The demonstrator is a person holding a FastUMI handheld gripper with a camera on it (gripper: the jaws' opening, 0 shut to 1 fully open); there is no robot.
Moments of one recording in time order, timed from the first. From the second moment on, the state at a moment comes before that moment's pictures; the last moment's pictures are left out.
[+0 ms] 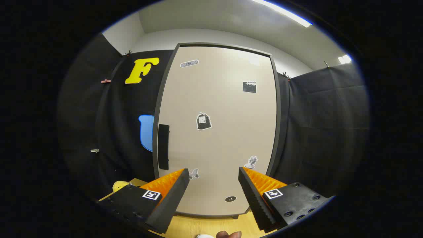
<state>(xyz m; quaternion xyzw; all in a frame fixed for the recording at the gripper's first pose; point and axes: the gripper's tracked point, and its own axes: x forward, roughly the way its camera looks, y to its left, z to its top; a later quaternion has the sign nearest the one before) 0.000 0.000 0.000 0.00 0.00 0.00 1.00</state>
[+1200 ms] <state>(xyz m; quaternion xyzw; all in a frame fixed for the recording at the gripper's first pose) -0.001 0.017 0.007 0.04 0.00 0.03 1.00</state>
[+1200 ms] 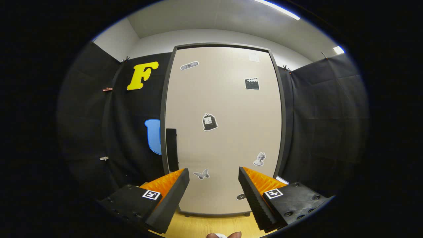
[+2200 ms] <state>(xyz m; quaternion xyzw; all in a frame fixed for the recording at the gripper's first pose) 0.080 0.125 -0.007 0.02 0.03 0.06 1.00</state>
